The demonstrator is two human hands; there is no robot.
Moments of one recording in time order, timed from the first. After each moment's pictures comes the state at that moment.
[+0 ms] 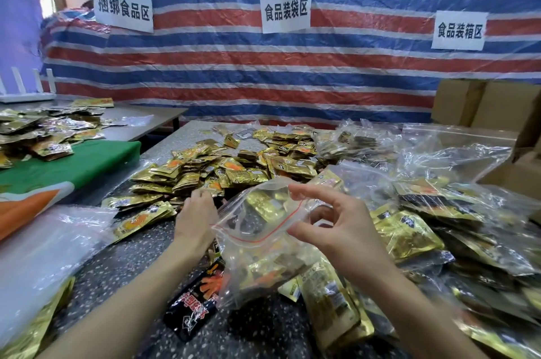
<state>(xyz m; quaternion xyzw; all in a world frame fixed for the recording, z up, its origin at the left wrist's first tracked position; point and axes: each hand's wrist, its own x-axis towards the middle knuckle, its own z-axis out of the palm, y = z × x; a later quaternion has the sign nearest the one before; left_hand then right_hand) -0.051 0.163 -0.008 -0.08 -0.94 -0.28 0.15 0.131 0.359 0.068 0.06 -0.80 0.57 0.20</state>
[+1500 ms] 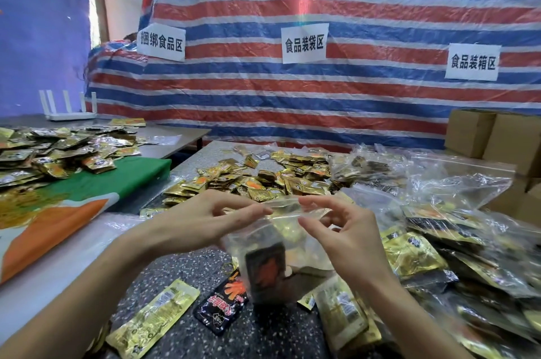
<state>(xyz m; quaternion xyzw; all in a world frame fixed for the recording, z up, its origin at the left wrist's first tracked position) 0.082 0.094 0.125 -0.40 -0.83 -0.39 -0.07 0.144 0.335 0.085 0.10 -0.79 0.53 0.30</state>
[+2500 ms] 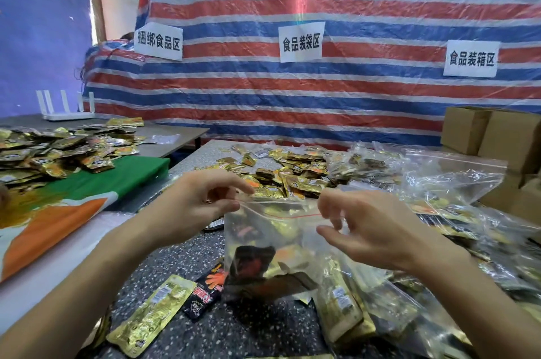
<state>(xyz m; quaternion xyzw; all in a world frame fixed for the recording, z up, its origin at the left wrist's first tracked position) 0.087 0.090 0.132 -0.39 -0.83 -0.37 0.14 0.162 0.380 0.136 0.21 -0.95 0.04 0.23</state>
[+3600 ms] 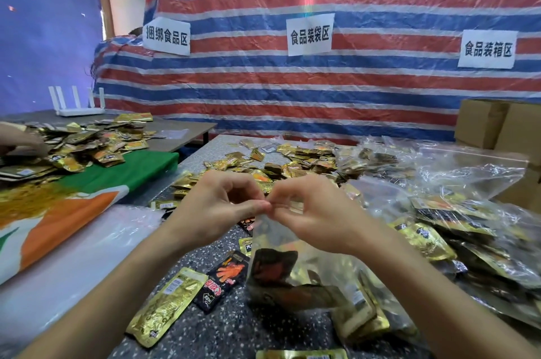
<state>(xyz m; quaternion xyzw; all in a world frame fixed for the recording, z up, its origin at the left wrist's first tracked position) 0.085 0.108 0.113 -0.41 -0.76 -0.50 0.12 0.133 0.303 0.136 0.23 -0.93 0.24 0.15</state>
